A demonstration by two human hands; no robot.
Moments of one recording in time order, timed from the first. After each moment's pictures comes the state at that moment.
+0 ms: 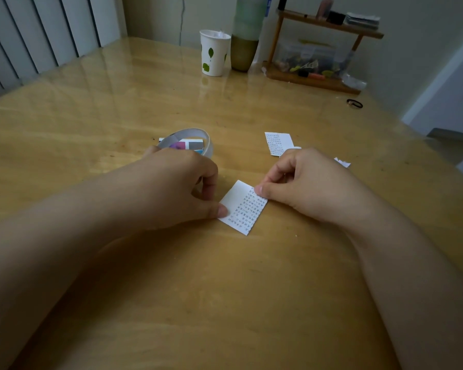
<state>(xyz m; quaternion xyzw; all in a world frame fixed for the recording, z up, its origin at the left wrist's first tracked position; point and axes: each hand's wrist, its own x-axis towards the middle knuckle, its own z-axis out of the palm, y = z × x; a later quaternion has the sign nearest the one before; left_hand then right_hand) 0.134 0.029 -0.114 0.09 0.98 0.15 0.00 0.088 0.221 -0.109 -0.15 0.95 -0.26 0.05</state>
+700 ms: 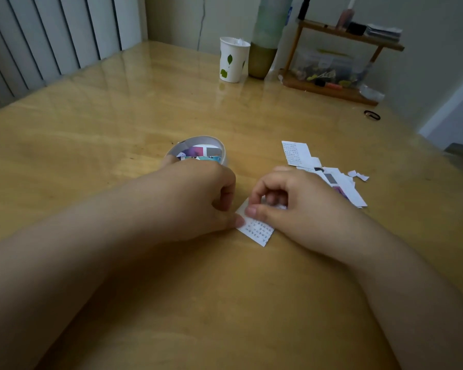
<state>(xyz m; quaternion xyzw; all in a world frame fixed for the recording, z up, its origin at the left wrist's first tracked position) 0.134 0.028 -0.119 0.08 0.99 0.14 0.00 0.102 0.199 -0.117 -0.28 0.92 -0.28 0.06</state>
